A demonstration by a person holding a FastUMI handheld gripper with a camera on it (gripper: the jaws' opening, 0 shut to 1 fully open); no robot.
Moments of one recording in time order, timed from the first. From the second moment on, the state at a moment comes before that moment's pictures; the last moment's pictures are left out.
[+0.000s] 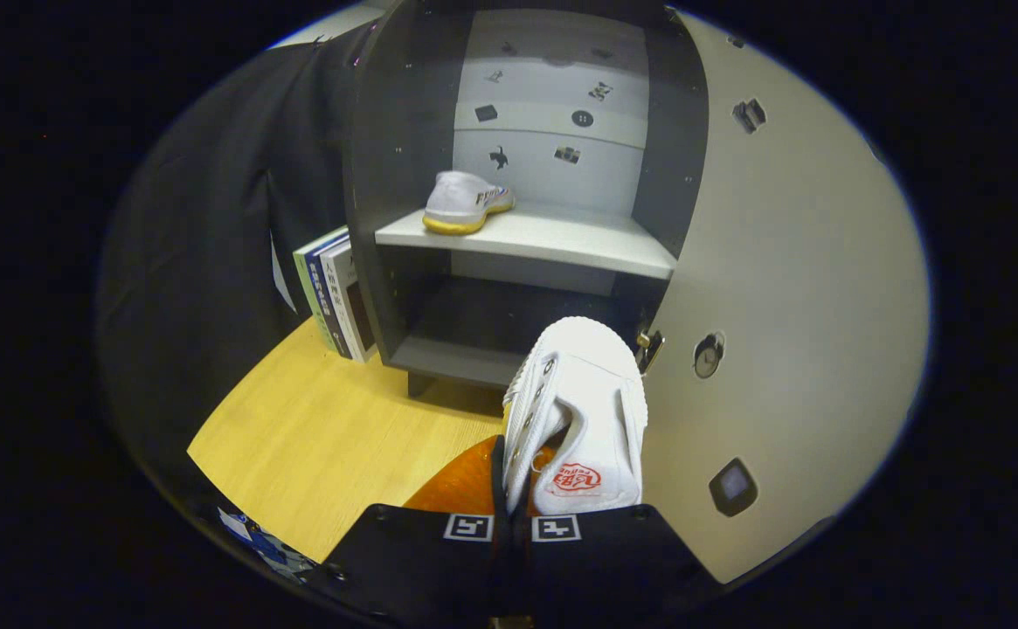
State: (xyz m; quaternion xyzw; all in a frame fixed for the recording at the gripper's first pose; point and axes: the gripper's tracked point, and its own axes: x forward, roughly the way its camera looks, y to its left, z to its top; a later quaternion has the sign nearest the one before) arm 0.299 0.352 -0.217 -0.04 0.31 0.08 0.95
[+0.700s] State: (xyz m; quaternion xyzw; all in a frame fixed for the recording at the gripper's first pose) arm 0.460 0.357 -0.074 -0.01 0.18 0.06 0.98
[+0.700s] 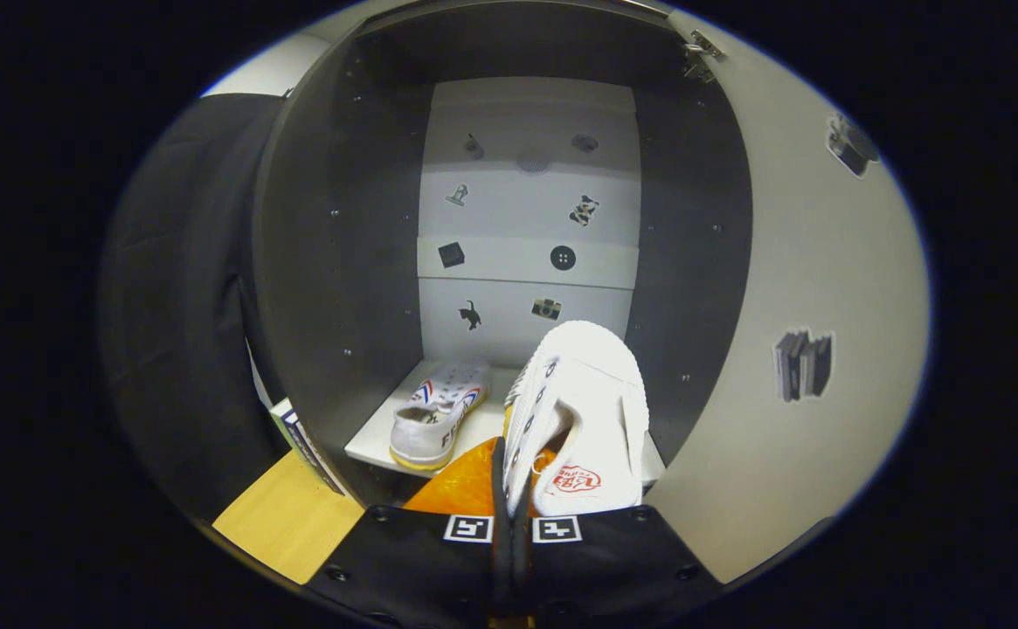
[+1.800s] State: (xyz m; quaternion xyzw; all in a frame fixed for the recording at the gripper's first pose) arm 0.654 0.331 -0.161 0.01 0.27 -0.01 0.96
